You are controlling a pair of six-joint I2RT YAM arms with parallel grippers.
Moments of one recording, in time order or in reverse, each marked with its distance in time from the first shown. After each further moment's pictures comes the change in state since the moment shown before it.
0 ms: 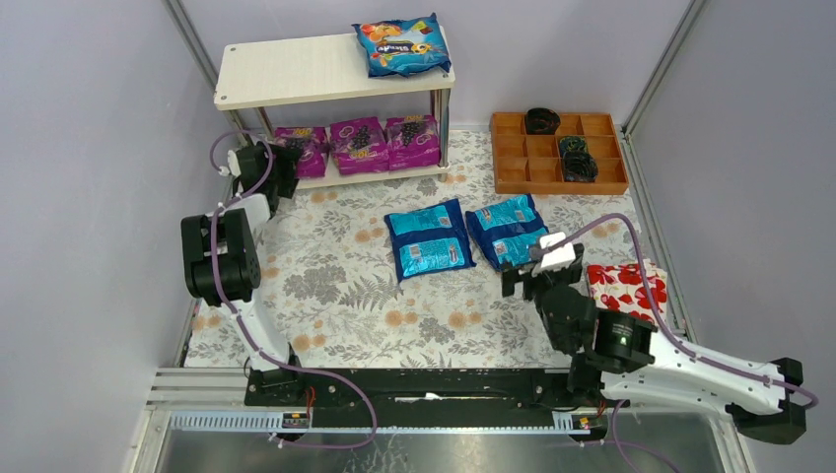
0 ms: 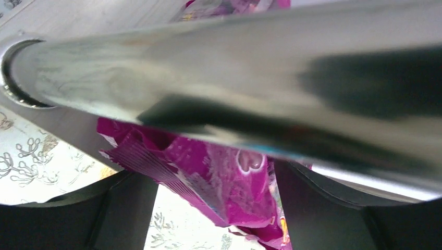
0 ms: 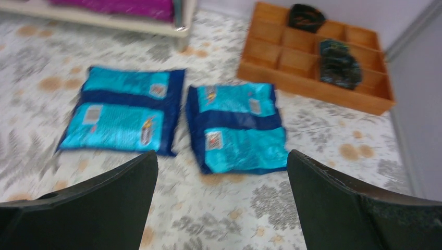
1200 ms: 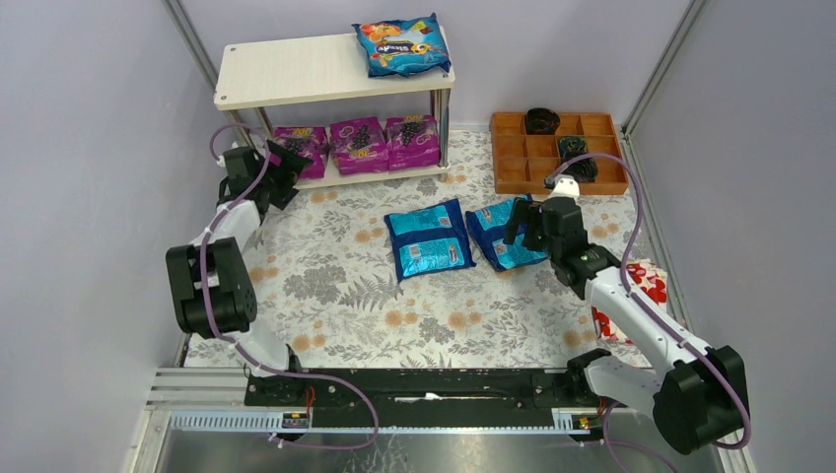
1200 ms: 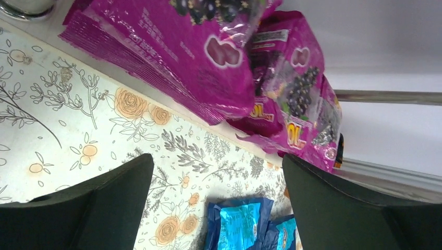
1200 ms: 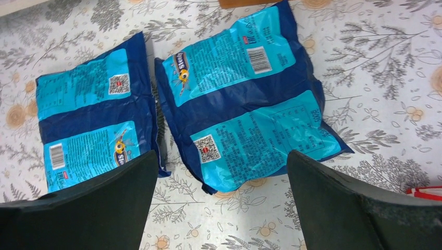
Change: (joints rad) left arm 0.012 -0.209 -0.029 -0.272 0.180 0.282; right arm -0.887 0.524 0.114 0.161 -0.791 0.241
